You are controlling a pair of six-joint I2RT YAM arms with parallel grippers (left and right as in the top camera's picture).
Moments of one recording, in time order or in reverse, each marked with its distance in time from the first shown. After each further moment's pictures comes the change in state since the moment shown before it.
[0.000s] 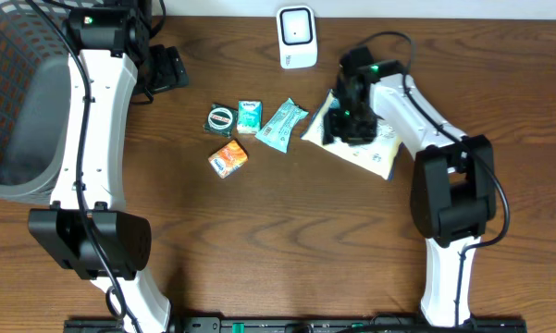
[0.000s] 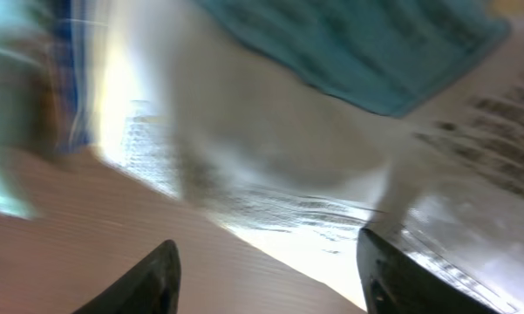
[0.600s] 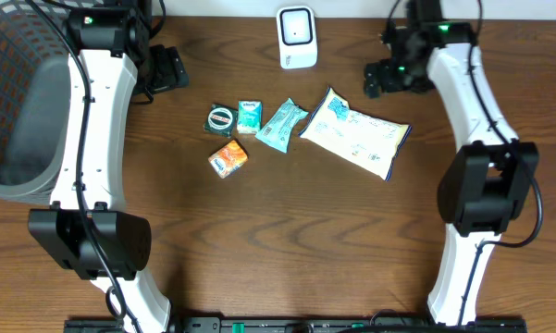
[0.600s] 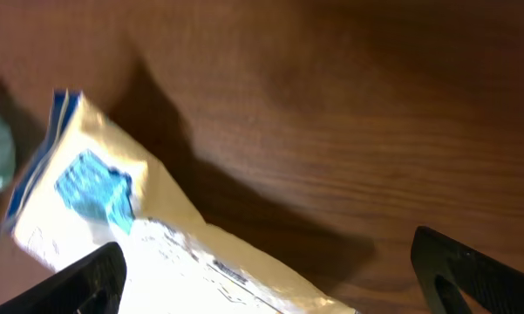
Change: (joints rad) left arm 0.000 0.000 0.000 0.000 0.000 0.000; right arm -0.238 0.031 0.280 -0.040 0.073 -0.372
